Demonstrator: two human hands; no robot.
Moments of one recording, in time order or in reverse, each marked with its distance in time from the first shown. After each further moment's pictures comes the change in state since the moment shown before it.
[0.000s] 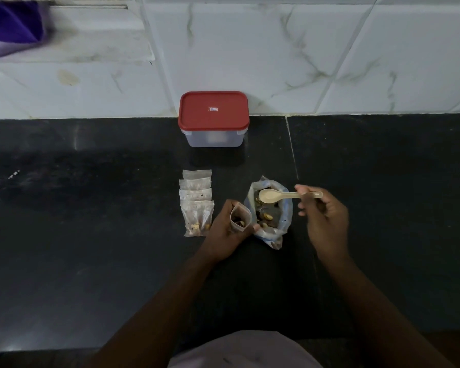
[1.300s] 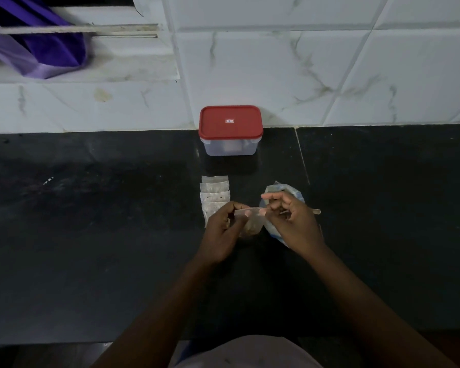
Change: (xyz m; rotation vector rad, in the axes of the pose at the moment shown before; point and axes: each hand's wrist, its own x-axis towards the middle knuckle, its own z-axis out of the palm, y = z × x) left_hand -0.038 0.041 -0.042 -0.016 0.114 0.084; right_hand -0.035 -0.039 0.053 -0.164 -0.389 -0.044
